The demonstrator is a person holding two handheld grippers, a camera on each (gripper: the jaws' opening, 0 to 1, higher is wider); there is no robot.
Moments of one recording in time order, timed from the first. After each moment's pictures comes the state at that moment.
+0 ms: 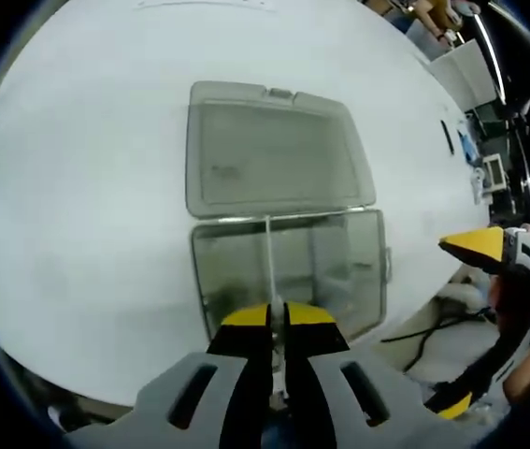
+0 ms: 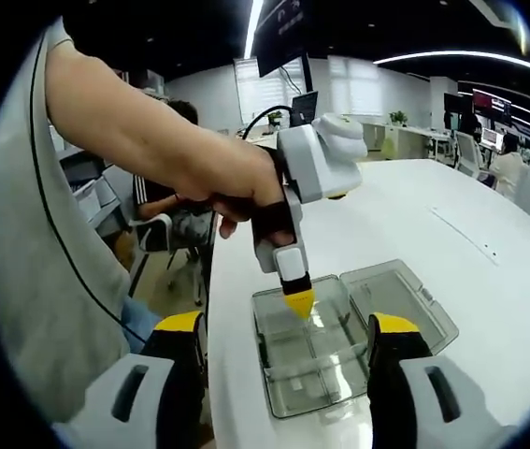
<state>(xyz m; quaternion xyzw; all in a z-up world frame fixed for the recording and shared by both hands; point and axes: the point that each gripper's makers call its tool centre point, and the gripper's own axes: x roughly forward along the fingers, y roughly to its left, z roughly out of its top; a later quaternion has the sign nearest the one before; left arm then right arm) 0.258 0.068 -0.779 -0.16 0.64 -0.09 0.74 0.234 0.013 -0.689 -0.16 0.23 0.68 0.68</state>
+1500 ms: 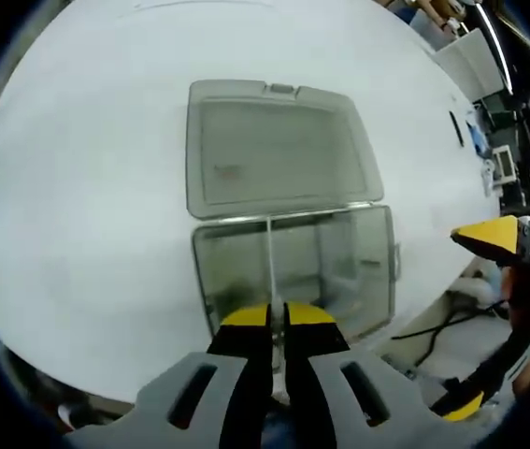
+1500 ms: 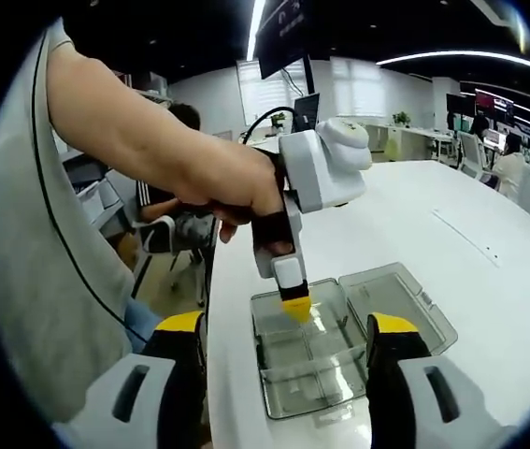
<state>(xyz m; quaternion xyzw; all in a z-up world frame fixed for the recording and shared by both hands) 0.257 0.068 -0.780 -0.13 0.66 -0.08 0.74 0.238 0.014 -0.685 -0.16 0.23 0.68 0.67</state>
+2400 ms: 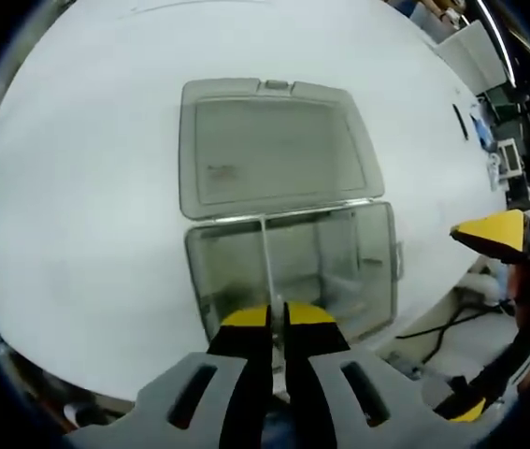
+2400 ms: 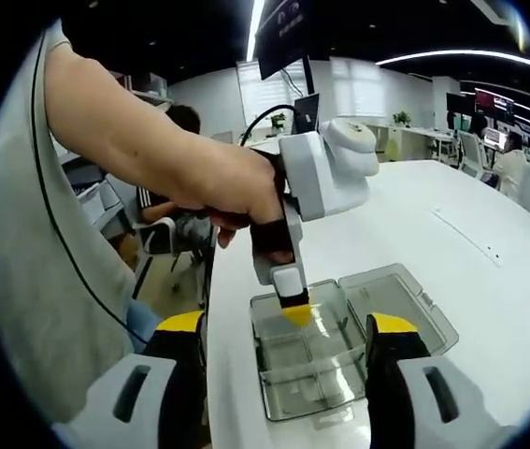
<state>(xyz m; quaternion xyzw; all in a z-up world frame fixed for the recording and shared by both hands) 0.255 0.064 -0.780 -0.11 0.66 -0.07 0.74 0.239 0.016 -0.686 -0.15 0.23 0.69 0.67</state>
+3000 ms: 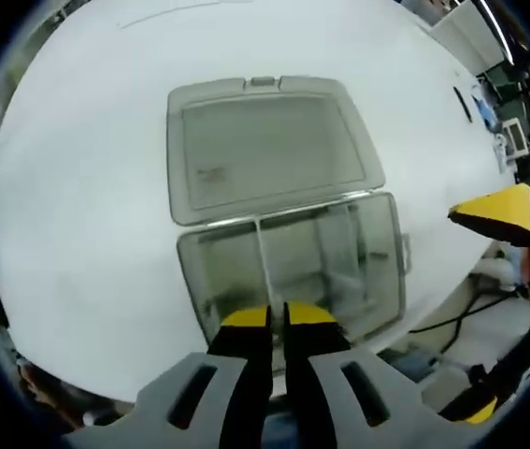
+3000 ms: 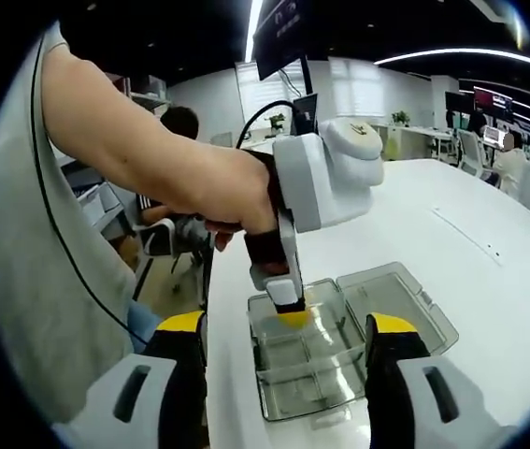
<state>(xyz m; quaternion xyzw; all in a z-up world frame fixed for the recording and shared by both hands) 0.257 0.061 -0.784 -0.06 0.67 -0.08 0.74 0.243 0.015 -0.687 -0.15 0.24 0.69 0.67</state>
